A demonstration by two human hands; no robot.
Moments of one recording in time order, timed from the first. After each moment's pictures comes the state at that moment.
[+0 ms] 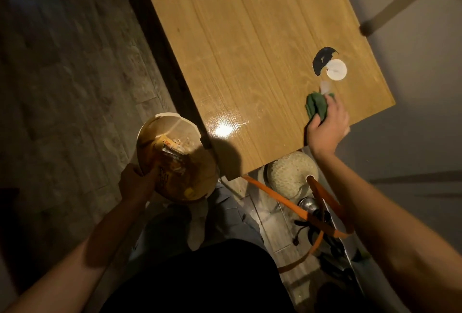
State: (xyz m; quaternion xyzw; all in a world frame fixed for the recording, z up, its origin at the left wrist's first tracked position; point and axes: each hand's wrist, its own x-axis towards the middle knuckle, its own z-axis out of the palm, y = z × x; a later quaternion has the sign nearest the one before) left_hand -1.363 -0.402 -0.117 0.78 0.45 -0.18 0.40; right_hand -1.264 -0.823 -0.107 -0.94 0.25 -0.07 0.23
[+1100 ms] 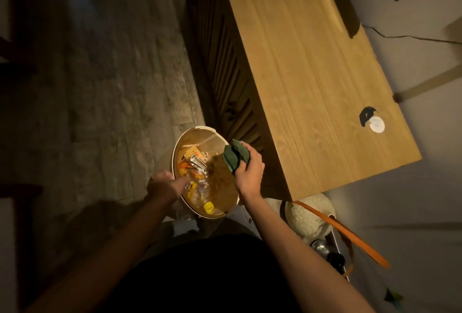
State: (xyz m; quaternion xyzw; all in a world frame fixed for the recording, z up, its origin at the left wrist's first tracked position) left_hand -1.364 -0.259 -0.084 0.72 0.48 -0.24 0.45; right_hand -1.326 -0.455 -0.073 -0.87 0.20 0.08 0.45
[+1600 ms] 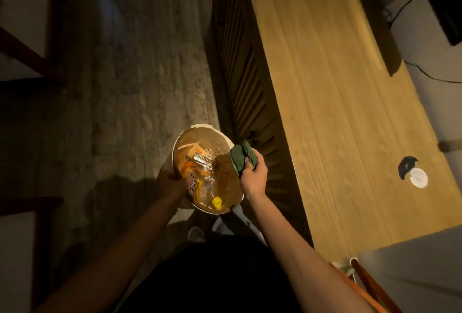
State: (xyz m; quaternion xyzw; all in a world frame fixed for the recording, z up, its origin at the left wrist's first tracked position) left_hand -1.254 -0.203 -0.092 0.67 0.50 -0.17 0.52; right_hand -1.196 -0.387 -0.087 -0.76 0.28 0.13 0.58
